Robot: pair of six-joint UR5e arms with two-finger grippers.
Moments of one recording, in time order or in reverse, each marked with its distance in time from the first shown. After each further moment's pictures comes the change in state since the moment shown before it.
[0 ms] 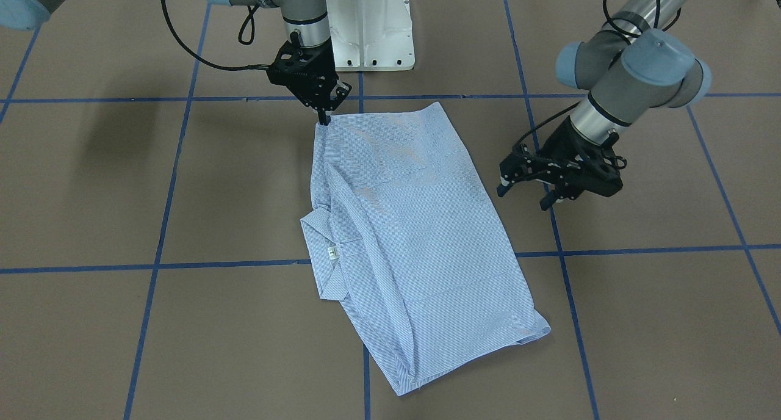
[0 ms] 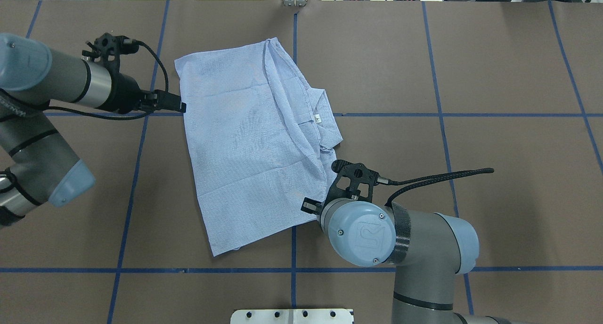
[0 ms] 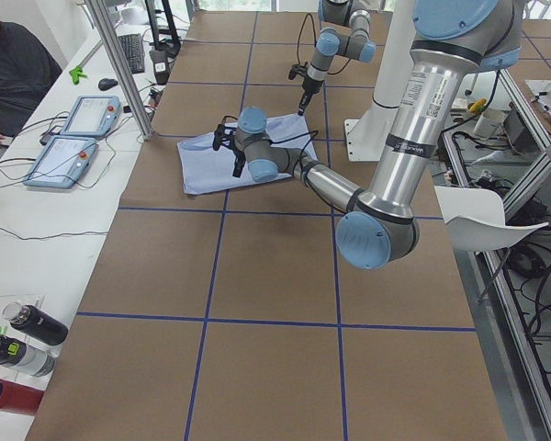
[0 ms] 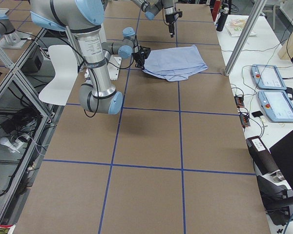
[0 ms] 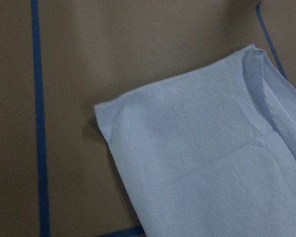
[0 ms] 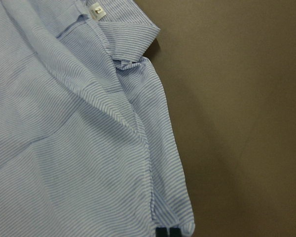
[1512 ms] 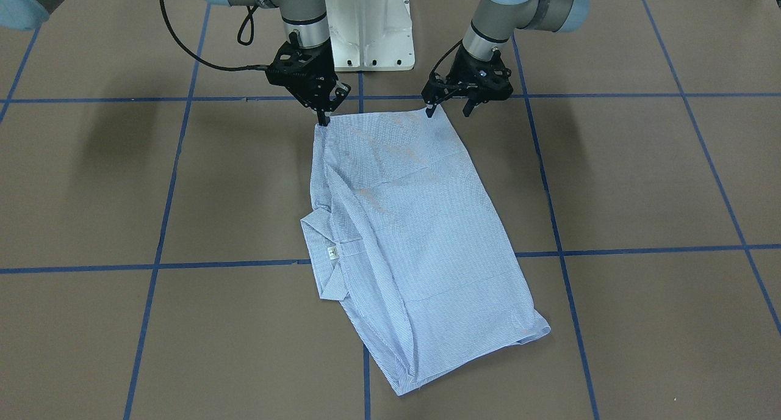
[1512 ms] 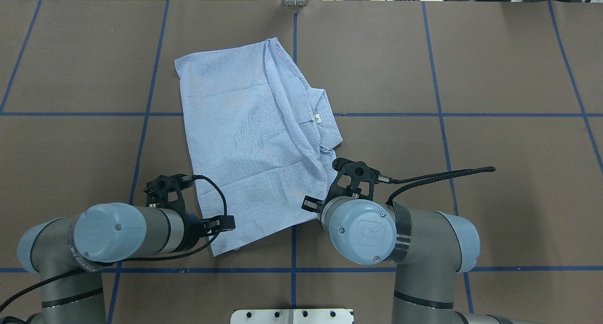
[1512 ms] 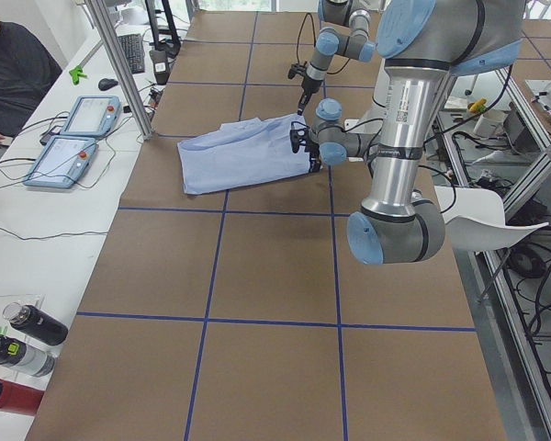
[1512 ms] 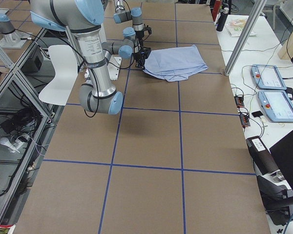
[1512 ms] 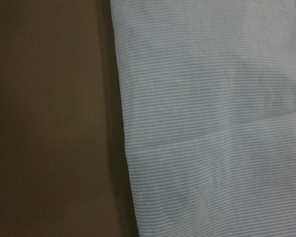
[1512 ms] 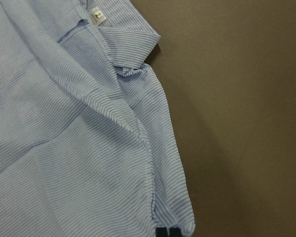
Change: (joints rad) left arm 0.518 0.060 -0.235 0.312 0.396 -0.491; right arm 0.005 0.000 0.001 0.000 -0.001 0.000
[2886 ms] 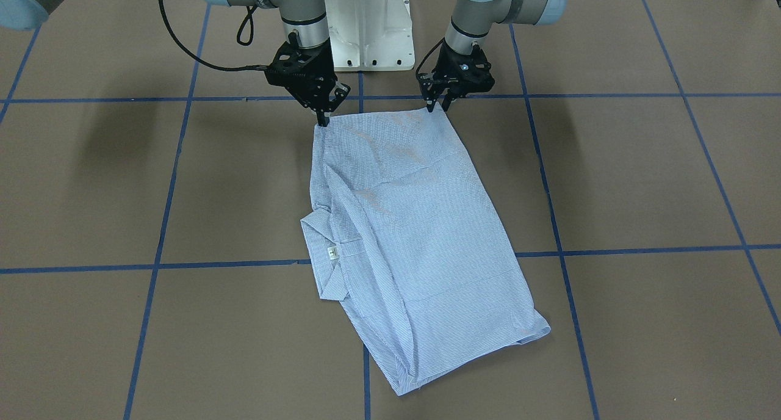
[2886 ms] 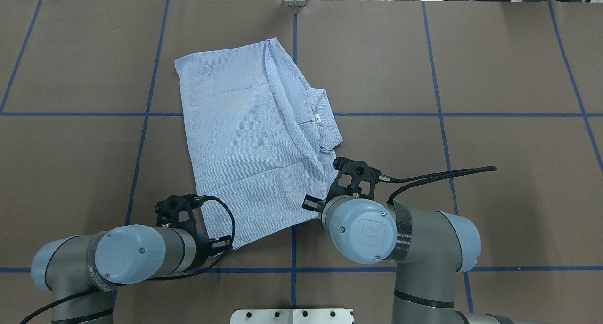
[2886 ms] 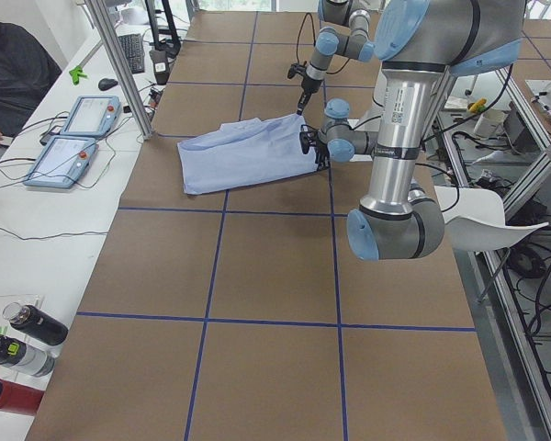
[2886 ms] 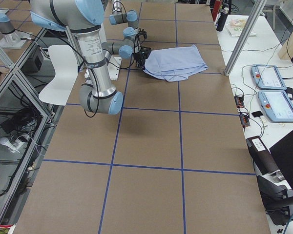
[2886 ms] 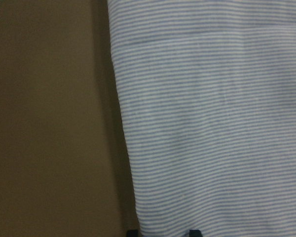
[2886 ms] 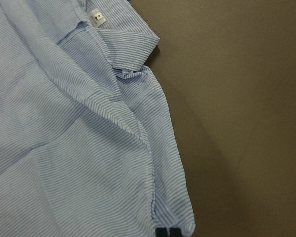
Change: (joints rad) left arm 0.060 -0.015 0.006 0.075 0.034 -0.018; right arm 0.002 -0.001 0.000 0.000 0.000 0.000
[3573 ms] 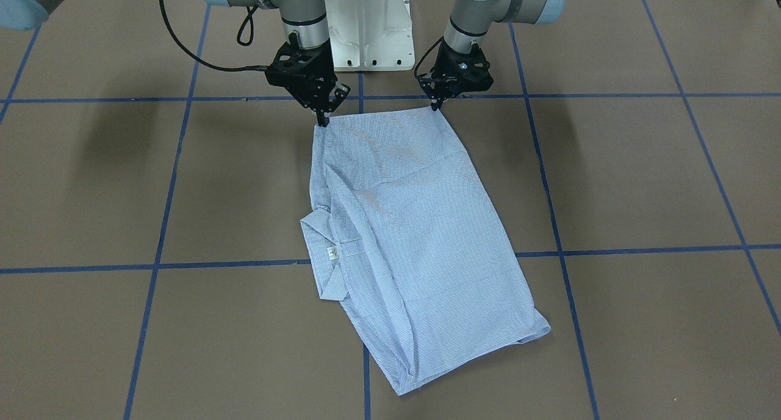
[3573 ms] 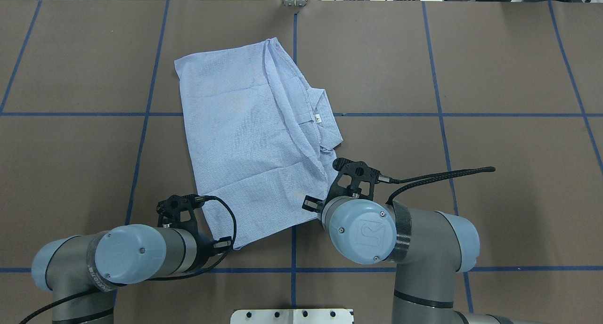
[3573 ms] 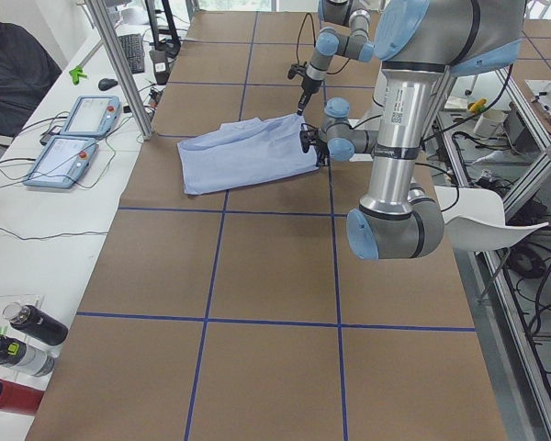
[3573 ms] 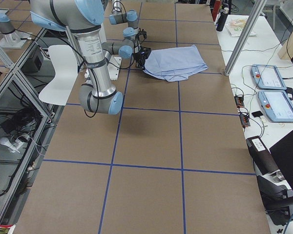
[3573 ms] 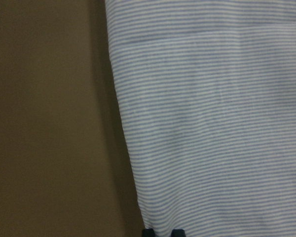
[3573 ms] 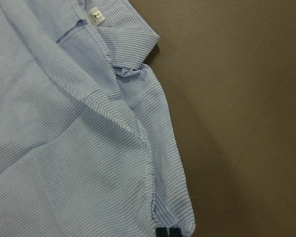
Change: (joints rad) left arm 0.000 -0.004 -0.007 0.000 -0.004 0.000; right arm 0.001 0.001 -0.001 0.000 -0.001 0.000
